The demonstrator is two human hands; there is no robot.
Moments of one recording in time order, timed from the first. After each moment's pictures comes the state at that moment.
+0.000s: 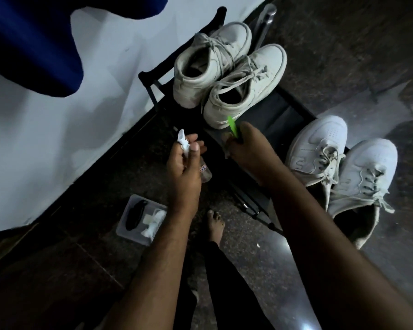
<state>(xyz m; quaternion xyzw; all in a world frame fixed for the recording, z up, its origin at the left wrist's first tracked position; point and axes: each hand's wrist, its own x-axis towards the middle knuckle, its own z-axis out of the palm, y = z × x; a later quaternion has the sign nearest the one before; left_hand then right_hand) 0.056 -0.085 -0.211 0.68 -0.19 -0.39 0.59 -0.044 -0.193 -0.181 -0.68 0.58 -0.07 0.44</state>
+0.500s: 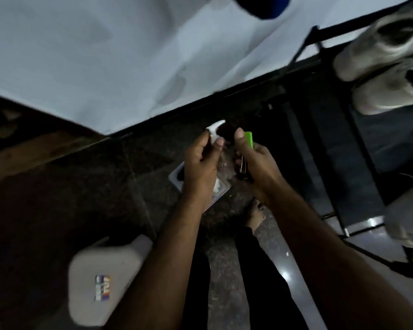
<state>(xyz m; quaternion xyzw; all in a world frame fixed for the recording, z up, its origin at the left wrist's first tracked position) 0.165 0.117 -0.229 0.68 -0.04 -0.34 0.65 0.090 0.020 -0.186 -0.45 0.44 0.00 0.78</state>
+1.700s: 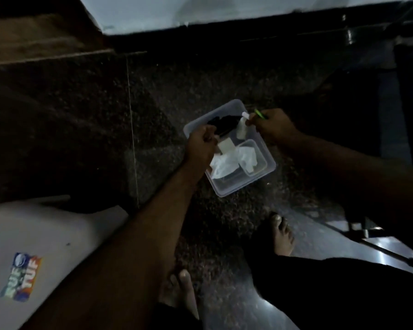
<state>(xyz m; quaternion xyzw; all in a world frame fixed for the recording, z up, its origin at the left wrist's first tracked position) 0.171 0.264 -0.663 0.81 0.02 -0.28 0.51 0.125 0.073 -0.601 -0.78 0.35 0.14 0.50</state>
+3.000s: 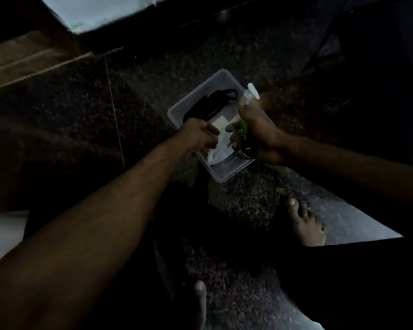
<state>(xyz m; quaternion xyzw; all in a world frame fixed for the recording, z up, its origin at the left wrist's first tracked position) 0.154 0.261 -0.690 0.81 -0.05 -0.46 0.35 0.050 0.115 -0.688 -0.46 0.35 0.21 0.79</state>
